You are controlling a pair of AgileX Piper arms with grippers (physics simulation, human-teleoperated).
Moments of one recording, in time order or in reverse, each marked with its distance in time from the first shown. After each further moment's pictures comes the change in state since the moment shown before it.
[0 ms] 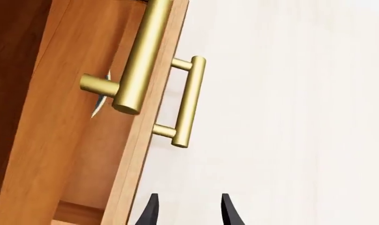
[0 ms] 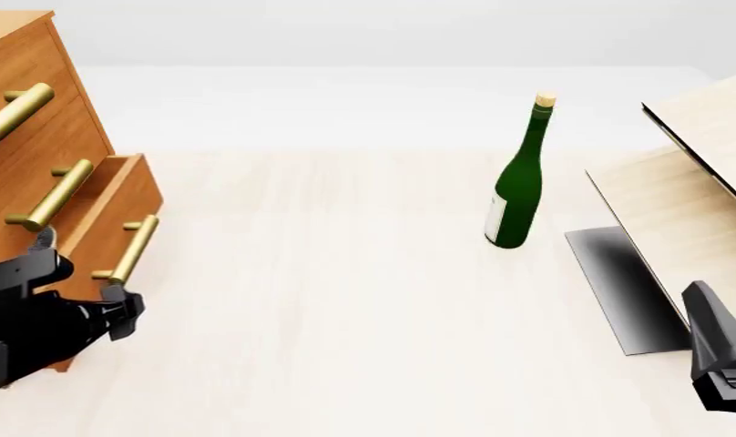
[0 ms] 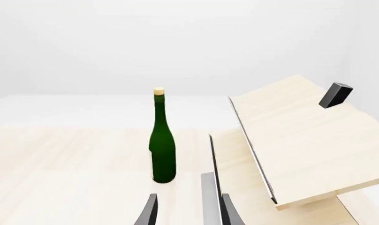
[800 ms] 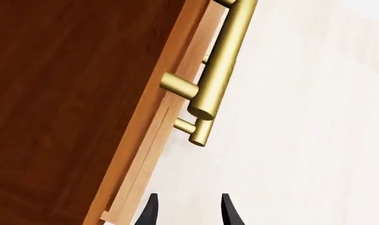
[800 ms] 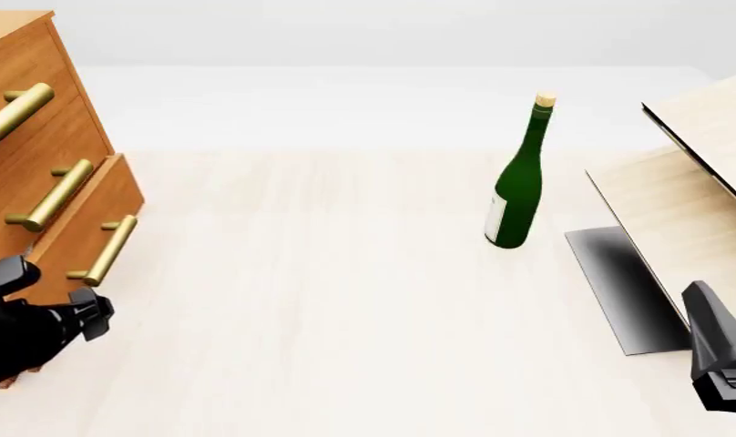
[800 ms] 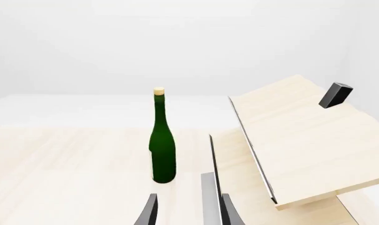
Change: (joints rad) left arm 0.145 0.053 0.010 -0.044 0.018; right arm 0.000 0.000 0.000 0.000 0.000
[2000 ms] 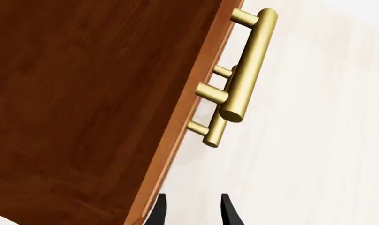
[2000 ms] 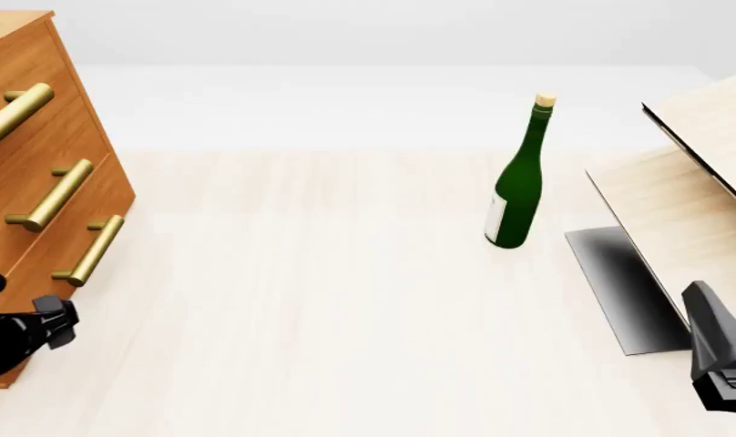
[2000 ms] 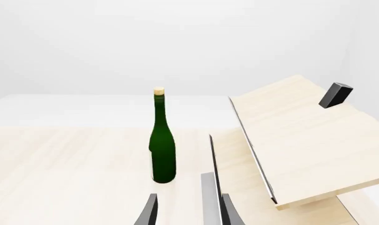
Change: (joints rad) left arm 0.142 -0.056 0.050 -0.083 0.130; right arm 0.000 0.000 0.000 0.000 0.000
